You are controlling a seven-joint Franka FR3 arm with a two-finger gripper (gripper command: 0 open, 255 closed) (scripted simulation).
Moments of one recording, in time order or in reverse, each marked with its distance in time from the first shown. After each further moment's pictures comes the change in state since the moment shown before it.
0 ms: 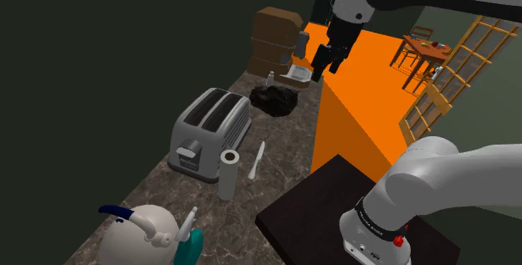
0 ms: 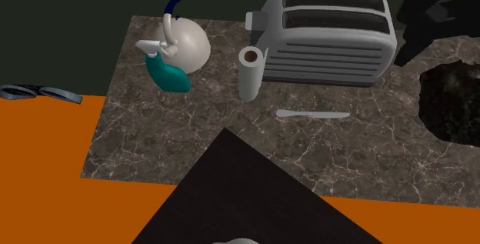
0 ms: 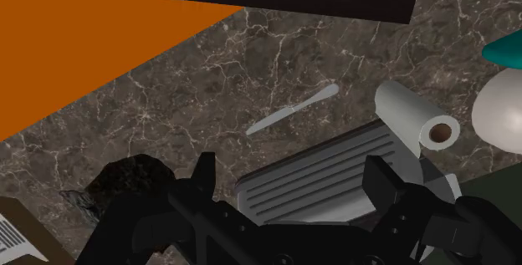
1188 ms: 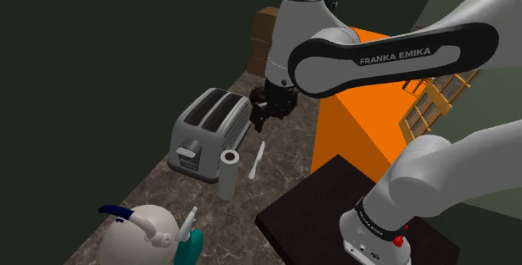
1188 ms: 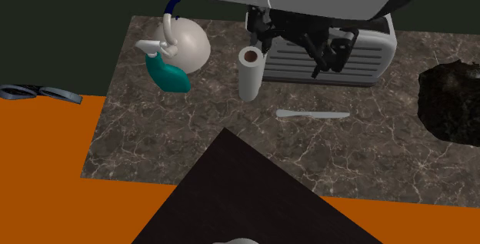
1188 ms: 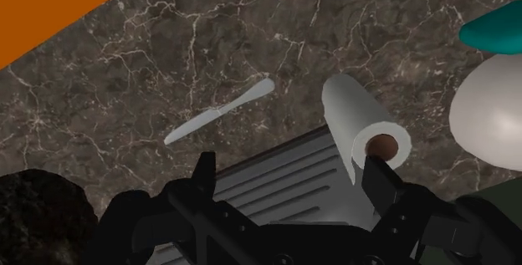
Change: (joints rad) arm 0.086 0.250 0.309 -0.168 0.126 0.417 0.319
